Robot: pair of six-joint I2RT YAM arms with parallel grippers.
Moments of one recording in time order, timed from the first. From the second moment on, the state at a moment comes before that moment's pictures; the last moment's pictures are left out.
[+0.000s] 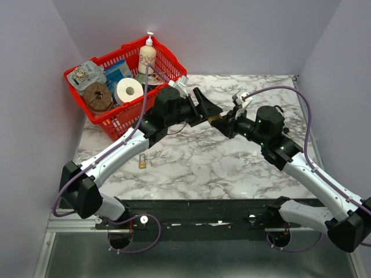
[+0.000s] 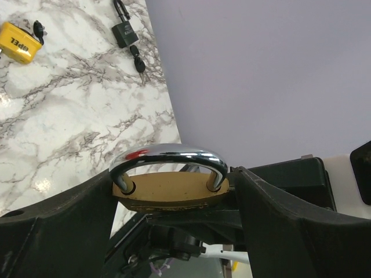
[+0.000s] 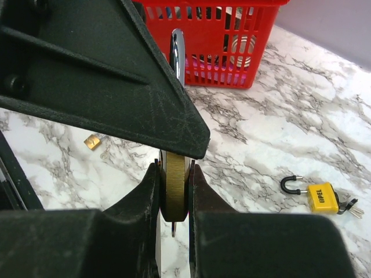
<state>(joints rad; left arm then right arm) -0.70 1.43 1.26 -0.06 0.29 -1.07 0.61 1.05 0.95 -0.07 -0.25 0.05</state>
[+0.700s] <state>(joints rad) -0.71 1.43 1.25 -0.07 0.27 -1.11 0.61 1.05 0.95 -0.05 -0.22 0.09</state>
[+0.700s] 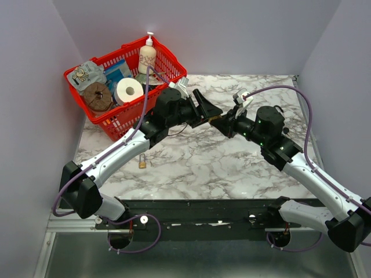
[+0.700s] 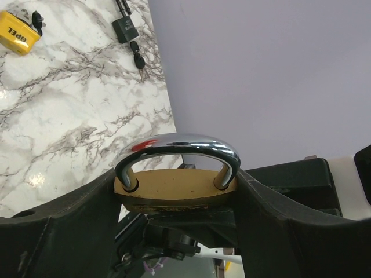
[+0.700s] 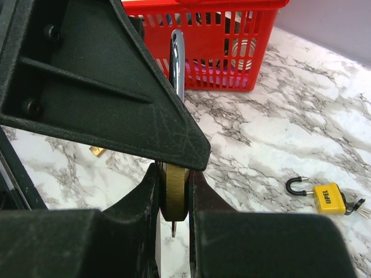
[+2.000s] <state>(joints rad) -0.69 1.43 1.25 -0.17 0.26 -1.08 0.60 1.03 0.93 -0.18 -0.34 0.05</state>
